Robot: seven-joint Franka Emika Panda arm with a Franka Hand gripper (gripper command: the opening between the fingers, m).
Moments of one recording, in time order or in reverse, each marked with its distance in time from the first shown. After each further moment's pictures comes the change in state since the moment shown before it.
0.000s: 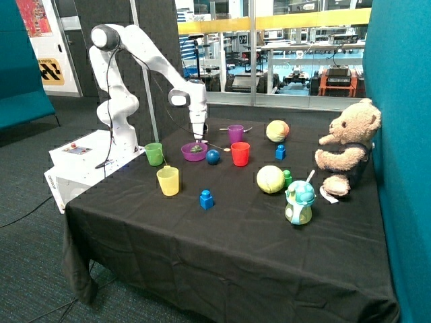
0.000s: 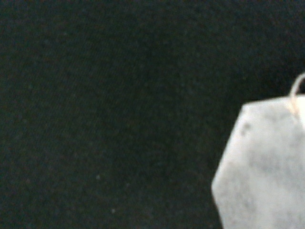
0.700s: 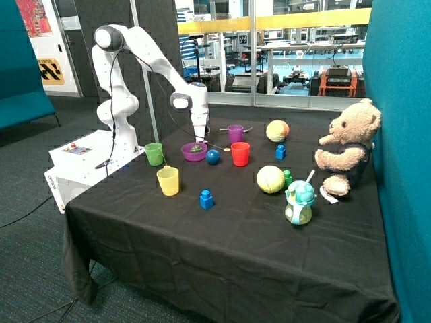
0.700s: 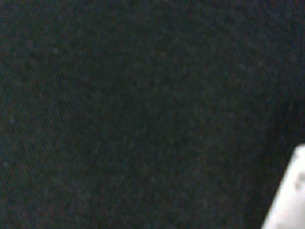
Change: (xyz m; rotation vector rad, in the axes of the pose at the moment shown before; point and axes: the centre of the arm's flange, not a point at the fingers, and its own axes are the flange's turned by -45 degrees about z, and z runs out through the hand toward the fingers) arm 0.007 -0.004 0.013 -0.002 0.000 0.003
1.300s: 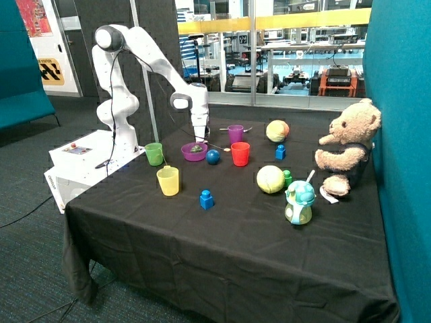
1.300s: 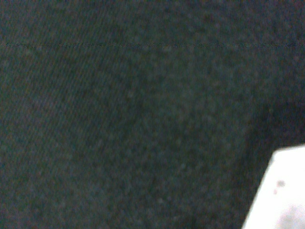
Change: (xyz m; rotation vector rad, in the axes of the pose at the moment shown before) arm 0.001 0.003 0.001 -0.005 -0.002 0.006
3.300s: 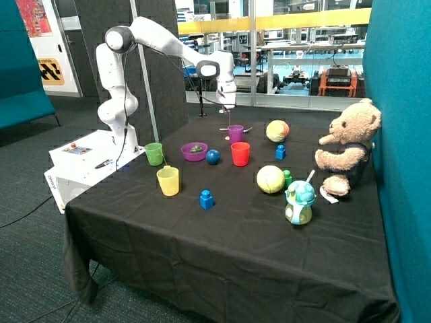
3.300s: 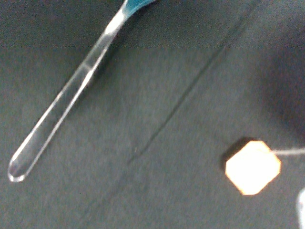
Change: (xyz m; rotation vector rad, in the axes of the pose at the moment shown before) arm 0.134 -0.068 -0.136 0.007 0.005 -0.267
